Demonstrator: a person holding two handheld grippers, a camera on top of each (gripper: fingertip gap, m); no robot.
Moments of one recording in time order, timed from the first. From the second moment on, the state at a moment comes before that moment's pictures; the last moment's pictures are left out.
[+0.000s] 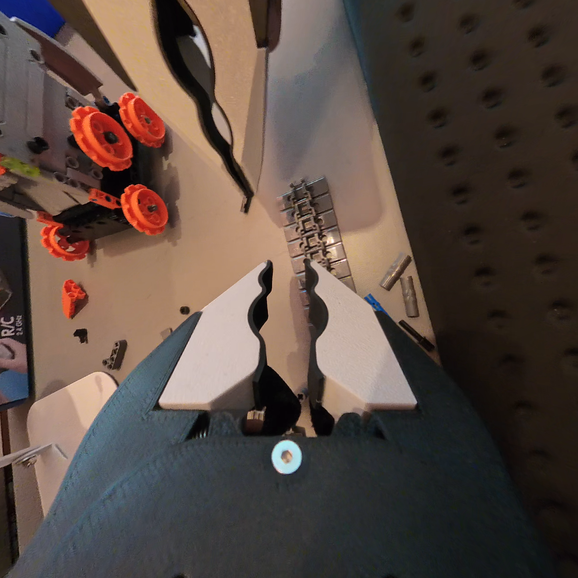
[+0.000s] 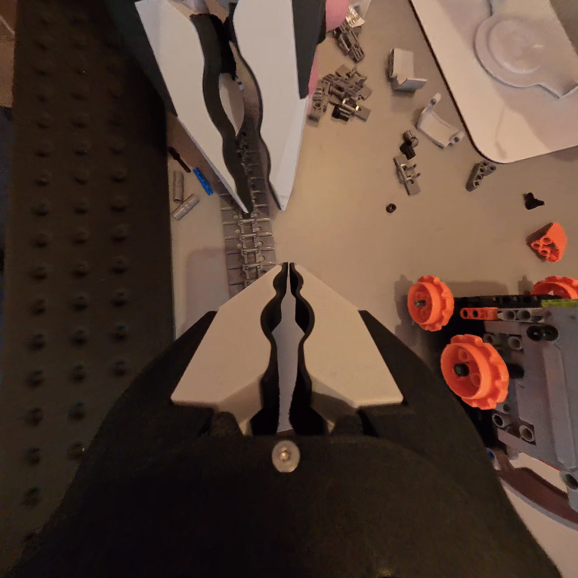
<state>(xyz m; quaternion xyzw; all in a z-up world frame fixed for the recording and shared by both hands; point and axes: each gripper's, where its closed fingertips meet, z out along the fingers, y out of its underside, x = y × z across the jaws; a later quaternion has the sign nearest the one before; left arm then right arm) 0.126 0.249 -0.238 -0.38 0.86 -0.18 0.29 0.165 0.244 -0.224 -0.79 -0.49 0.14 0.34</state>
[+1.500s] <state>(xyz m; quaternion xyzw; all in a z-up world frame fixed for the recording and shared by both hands) 0.144 0.280 -0.231 -0.40 0.83 -0.16 0.36 0.173 0.264 -0.227 -0.74 -0.49 0.11 0.44</state>
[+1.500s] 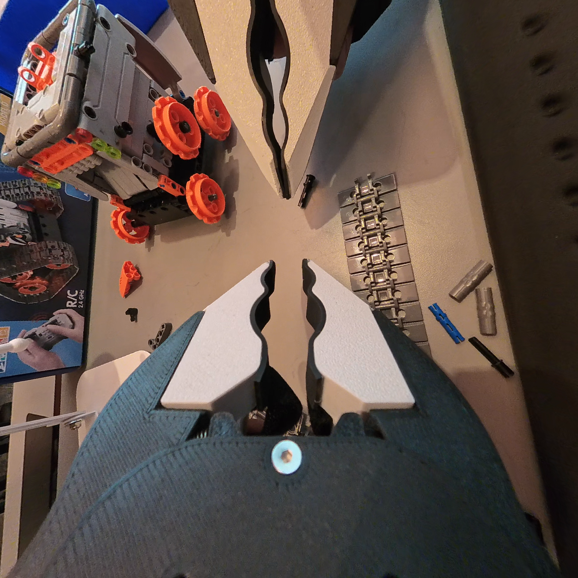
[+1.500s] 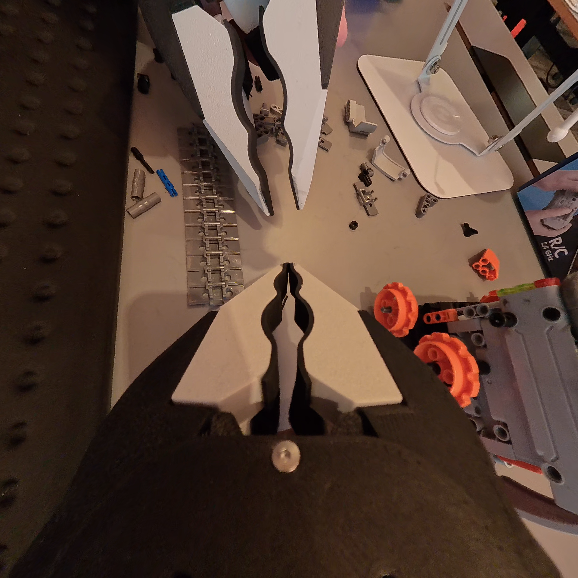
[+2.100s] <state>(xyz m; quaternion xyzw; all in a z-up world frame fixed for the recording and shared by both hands) 0.144 0.282 -0.233 -0.40 0.83 -0.16 0.35 0.174 0.263 -0.228 -0.74 -0.50 0.11 0.44</state>
